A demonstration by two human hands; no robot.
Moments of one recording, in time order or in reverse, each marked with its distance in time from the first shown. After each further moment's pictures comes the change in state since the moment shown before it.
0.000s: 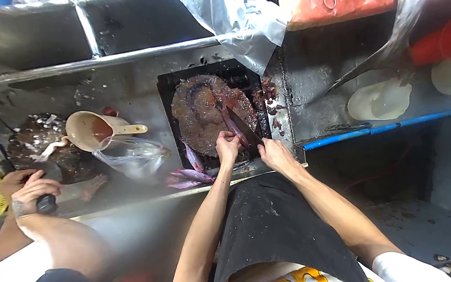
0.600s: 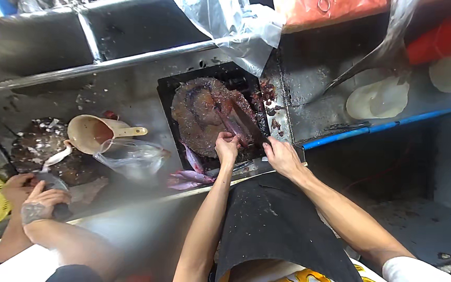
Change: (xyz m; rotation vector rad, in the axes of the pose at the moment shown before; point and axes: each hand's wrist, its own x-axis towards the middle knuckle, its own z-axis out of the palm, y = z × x) left_hand 0.000 0.000 0.002 0.021 0.039 0.012; right_hand -0.019 0.013 -0.010 0.058 0.170 -0.080
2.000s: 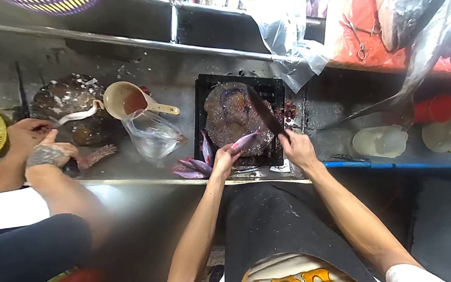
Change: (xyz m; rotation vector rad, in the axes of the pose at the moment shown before) left_hand -0.028 -0.038 -0.092 -0.576 -0.165 -0.131; right_hand 0.038 -0.033 -0.023 -0.120 0.124 -0.307
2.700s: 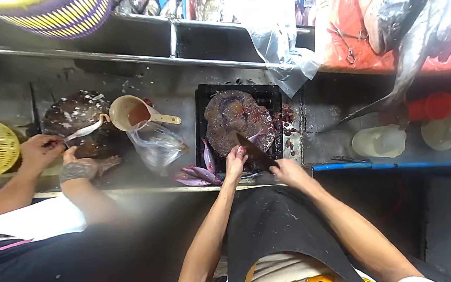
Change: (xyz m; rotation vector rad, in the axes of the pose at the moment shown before) left_hand 0.000 -0.020 0.030 0.104 -0.057 0.185; right_hand -0.037 -0.019 0.016 0.008 -0.507 0.222
